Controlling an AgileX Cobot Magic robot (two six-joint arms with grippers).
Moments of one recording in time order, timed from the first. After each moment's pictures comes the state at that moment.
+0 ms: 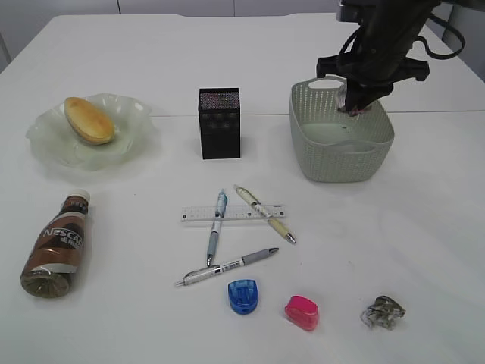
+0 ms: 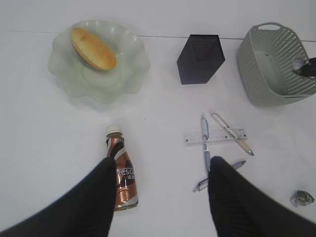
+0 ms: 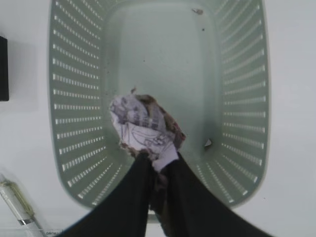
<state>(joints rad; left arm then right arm) -0.14 1.17 -1.59 -0.15 1.26 -0.16 0.19 2.16 -1.99 -0.06 1.06 0.26</state>
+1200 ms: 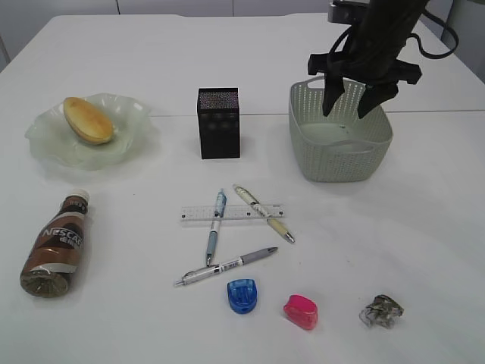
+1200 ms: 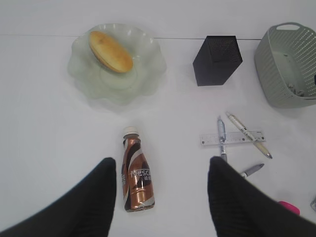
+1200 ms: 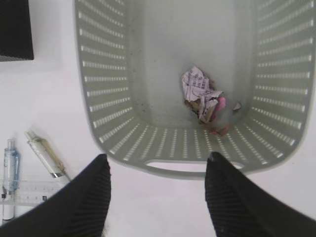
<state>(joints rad) -0.14 1.17 -1.59 -0.09 1.26 -0.16 0.19 2.20 -2.09 0.06 1.23 0.20</state>
